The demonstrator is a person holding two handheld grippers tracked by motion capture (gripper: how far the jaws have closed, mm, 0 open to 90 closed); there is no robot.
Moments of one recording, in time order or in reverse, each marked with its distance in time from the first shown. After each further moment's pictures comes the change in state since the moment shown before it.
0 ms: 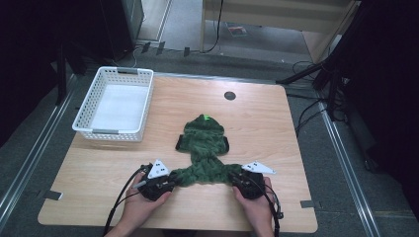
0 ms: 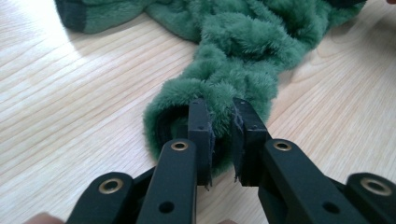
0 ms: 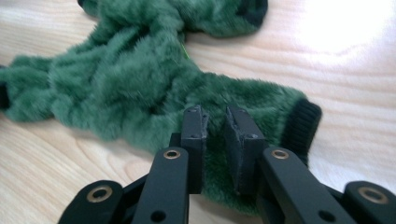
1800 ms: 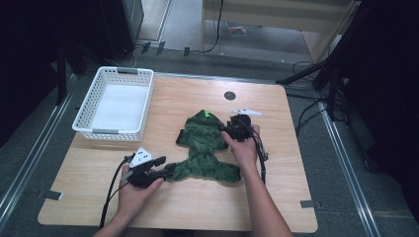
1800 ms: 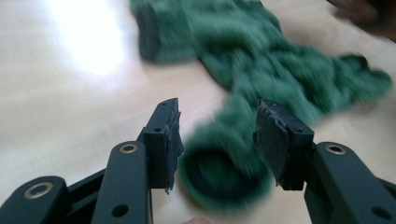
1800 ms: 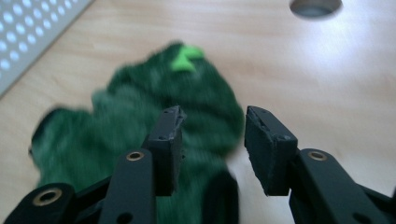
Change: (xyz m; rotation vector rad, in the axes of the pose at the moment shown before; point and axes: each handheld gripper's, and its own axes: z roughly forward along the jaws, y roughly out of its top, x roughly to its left) left arm 0.035 0.021 -0.008 -0.194 0.086 -0.145; right arm -0.028 0.133 0.082 -0.048 -0.020 0.035
